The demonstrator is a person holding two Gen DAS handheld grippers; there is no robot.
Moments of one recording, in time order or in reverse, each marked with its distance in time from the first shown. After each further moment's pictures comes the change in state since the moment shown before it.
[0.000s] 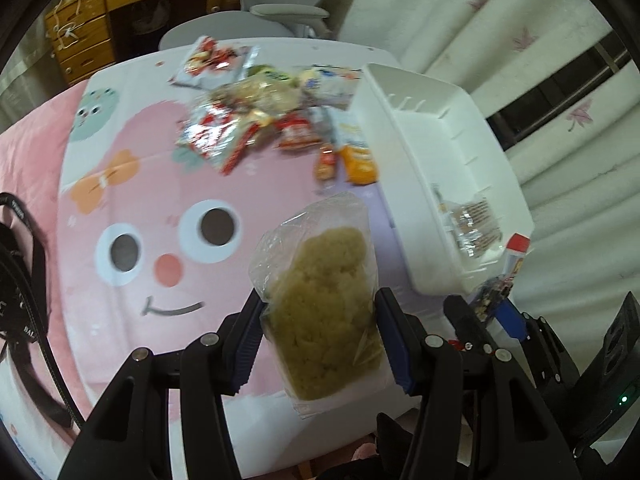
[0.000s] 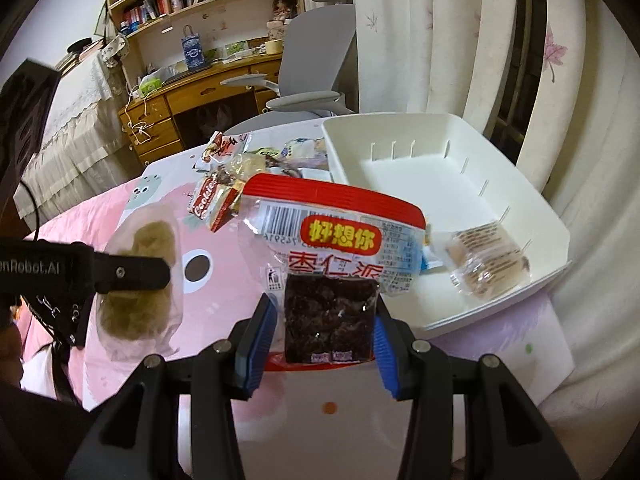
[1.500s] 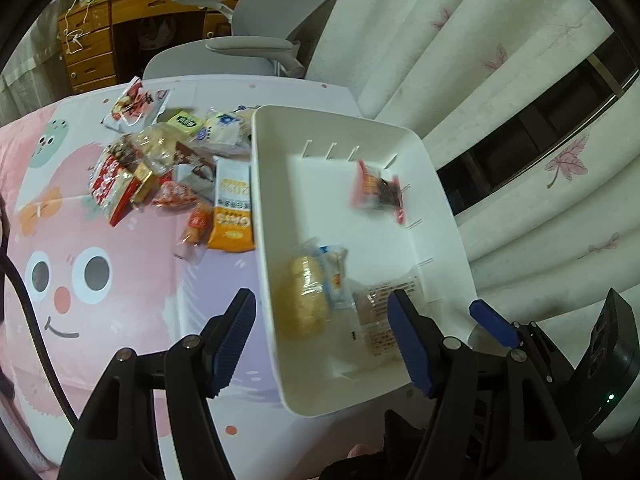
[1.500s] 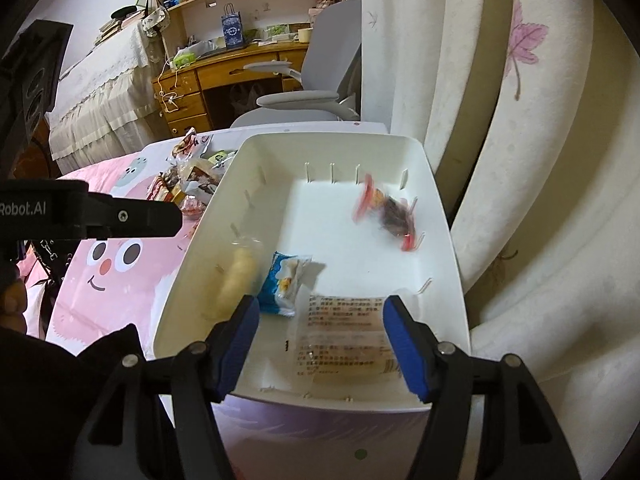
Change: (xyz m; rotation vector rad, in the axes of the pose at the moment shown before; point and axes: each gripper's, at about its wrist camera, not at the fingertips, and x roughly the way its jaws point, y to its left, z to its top) left arm 0.041 -0.143 0.052 -0.116 -0.138 0.008; right arm 0.026 -0.169 0.066 -0.211 0.057 0.131
